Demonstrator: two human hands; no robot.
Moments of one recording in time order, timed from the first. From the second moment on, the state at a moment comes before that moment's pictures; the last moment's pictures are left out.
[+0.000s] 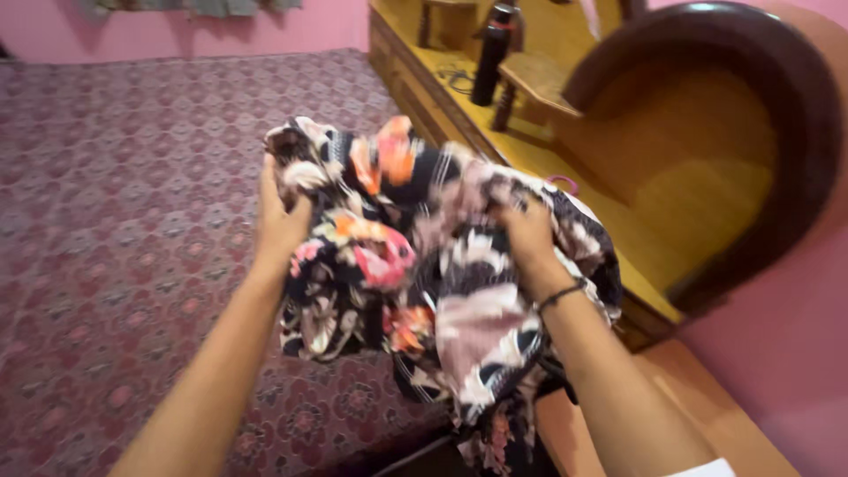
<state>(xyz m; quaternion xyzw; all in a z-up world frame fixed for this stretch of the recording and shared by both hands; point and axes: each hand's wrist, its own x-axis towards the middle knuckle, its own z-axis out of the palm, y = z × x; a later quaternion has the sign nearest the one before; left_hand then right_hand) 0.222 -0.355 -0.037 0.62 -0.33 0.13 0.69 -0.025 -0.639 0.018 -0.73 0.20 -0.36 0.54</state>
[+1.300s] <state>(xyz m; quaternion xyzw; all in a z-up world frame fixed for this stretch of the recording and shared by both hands) 0.190 -0.357 -0.180 0.92 -0.25 -0.29 -0.01 0.162 -0.559 -0.228 -0.95 -0.05 0.29 0.06</state>
